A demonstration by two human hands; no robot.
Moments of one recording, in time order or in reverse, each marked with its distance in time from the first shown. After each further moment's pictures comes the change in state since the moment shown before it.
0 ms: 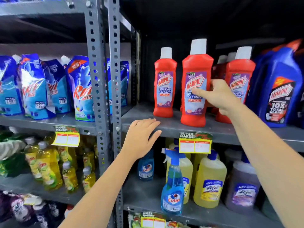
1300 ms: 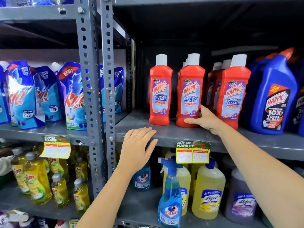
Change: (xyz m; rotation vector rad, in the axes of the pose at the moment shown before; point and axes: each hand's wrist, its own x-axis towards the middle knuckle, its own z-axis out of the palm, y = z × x) left_hand -0.004 0.005 0.013 -0.026 0.180 -0.009; right_hand 0.036 0.104 0.018 -0.001 -0.210 0.148
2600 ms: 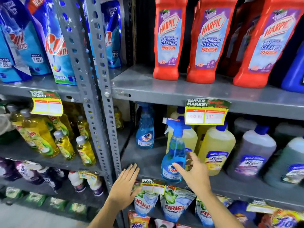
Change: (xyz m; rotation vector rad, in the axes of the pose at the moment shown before) left_hand -0.310 -0.039 0.100 0.034 -0.904 -0.257; right_hand -0.206 0.176 0.159 -0.304 0.152 0.141
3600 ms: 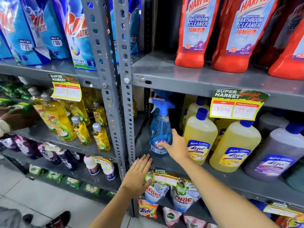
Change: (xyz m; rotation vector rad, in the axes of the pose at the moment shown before) left_hand -0.004 -0.001 0.007 0.104 0.082 0.055; right_hand 0.062 -0.057 0.097 -0.024 -0.273 0.013
